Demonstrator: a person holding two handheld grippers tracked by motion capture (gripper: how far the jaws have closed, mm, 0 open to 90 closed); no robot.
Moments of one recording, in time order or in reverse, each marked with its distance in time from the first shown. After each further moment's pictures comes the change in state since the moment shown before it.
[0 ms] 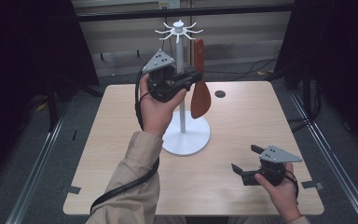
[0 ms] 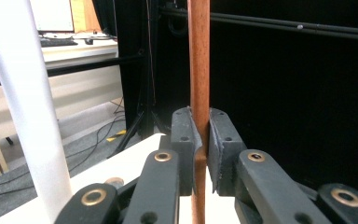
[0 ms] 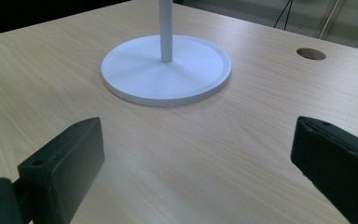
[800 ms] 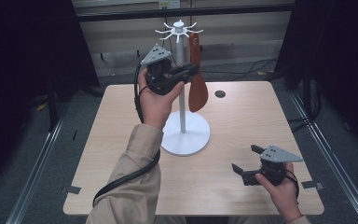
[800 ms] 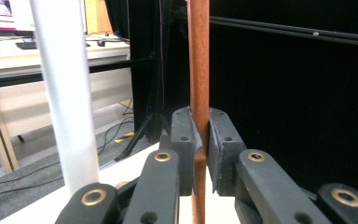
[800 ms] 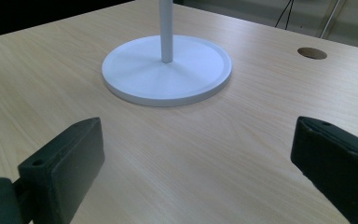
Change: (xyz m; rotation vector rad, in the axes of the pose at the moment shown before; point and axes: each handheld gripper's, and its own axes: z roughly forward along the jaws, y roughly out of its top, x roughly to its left) left arm 0.017 0.002 0.007 -0.004 0.042 -0.015; right arm -0.001 0.000 0.000 -0.002 0.007 0.004
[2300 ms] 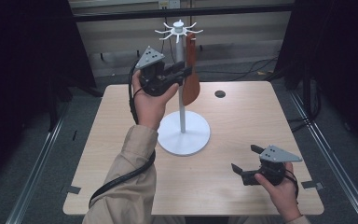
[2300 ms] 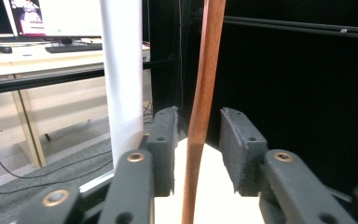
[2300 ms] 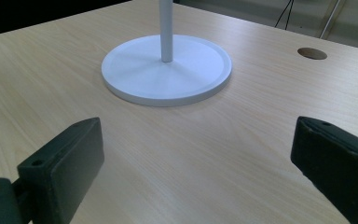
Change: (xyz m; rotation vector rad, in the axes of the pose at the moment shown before) left arm 0.011 -0.009 -0.008 -0.014 0.082 0.013; right arm 0.000 0.000 0.001 0.001 0.002 -0.006
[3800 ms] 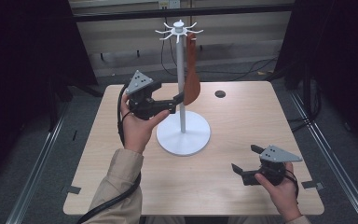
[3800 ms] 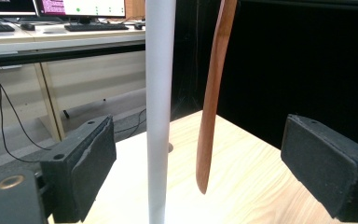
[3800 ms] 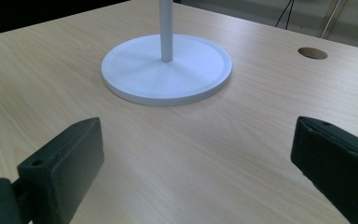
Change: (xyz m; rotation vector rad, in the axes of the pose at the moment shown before) left arm 0.005 -0.047 -0.034 0.057 0.067 -0.007; right arm 0.000 -0.001 0.000 0.001 -0.001 -0.001
